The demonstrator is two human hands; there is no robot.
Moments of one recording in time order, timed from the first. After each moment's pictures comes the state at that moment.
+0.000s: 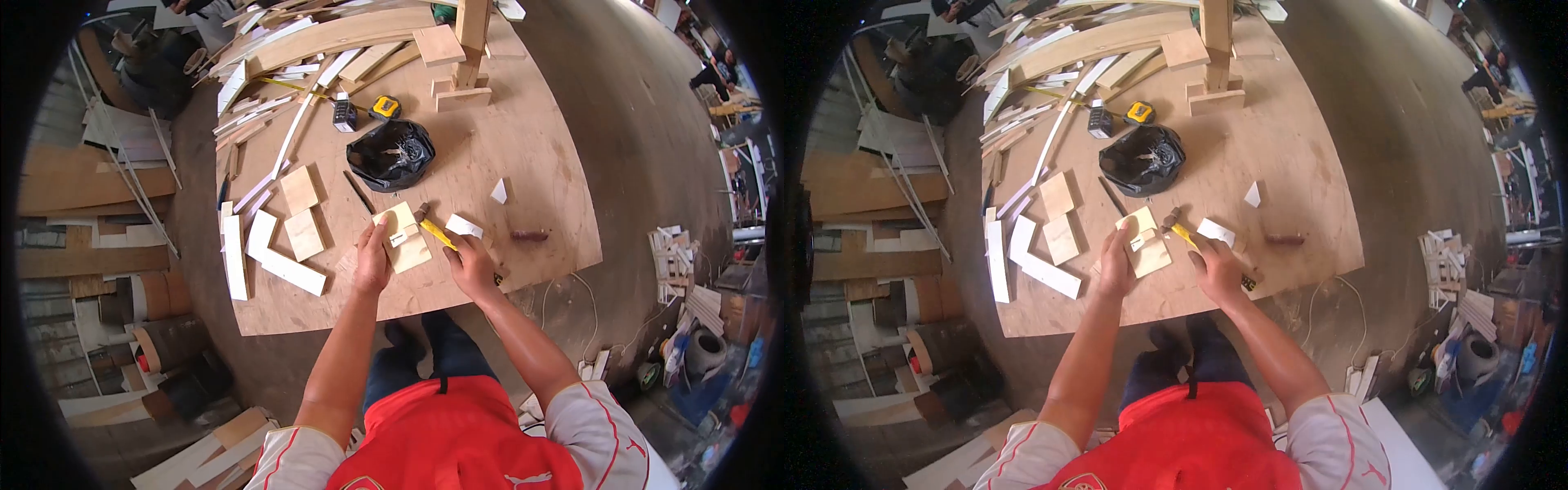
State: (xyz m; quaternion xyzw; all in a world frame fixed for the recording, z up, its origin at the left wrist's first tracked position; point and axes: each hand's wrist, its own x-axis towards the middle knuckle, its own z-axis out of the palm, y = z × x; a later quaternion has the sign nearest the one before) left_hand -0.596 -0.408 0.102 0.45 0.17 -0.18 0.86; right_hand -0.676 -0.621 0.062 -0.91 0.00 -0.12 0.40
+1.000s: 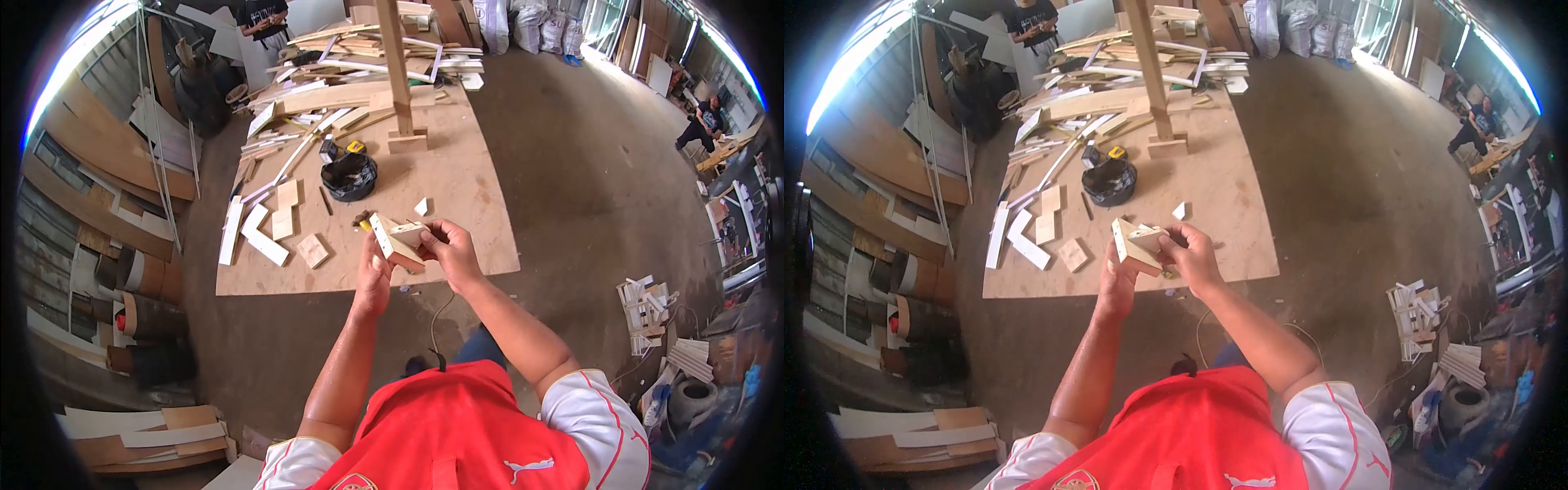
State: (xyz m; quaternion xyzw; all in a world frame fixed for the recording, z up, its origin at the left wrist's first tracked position) left_hand -0.822 -0.599 0.234 0.50 -0.13 -0.04 0.86; right_hand -0.811 -0.788 0.285 -0.57 0.00 0.05 0.82
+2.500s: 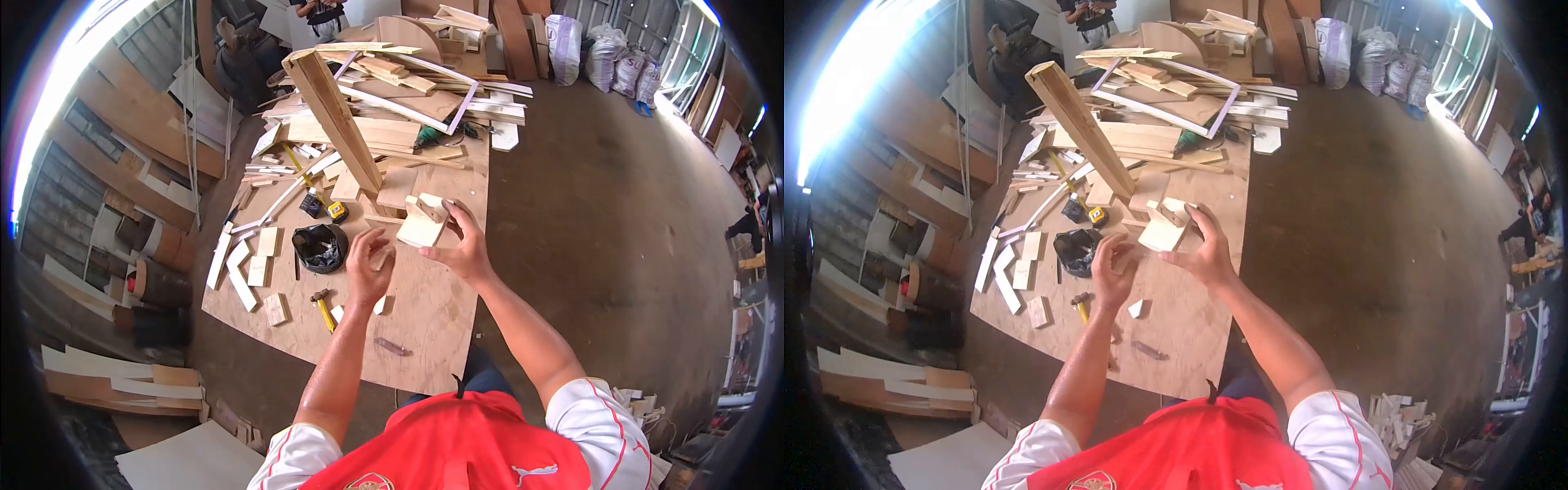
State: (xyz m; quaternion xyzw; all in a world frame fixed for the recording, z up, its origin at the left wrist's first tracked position) left_hand -0.482 -0.804 0.280 0.83 -0.02 0.27 0.49; right_hand -0.399 -1.019 0.273 -0.71 -0.22 -0.04 0.67
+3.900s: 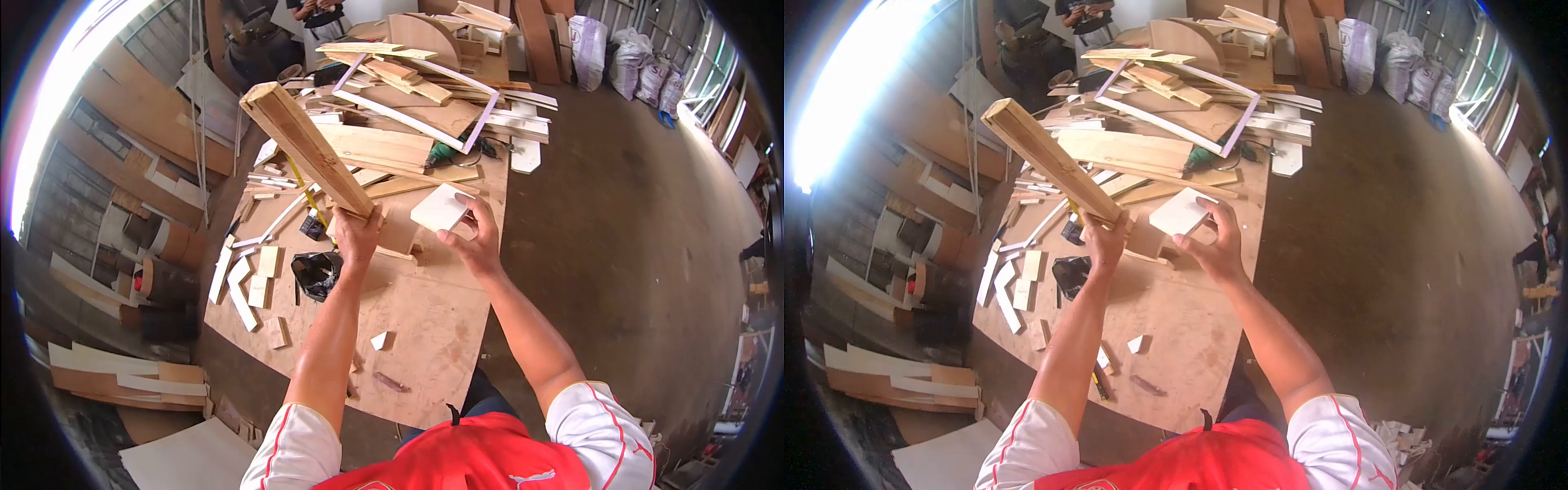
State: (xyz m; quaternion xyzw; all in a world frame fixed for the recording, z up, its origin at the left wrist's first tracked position) left_hand -0.278 -0.738 0.234 0.85 0.22 0.29 0.37; right_hand -0.256 -1.005 0.262 -0.67 -0.20 -0.07 0.71
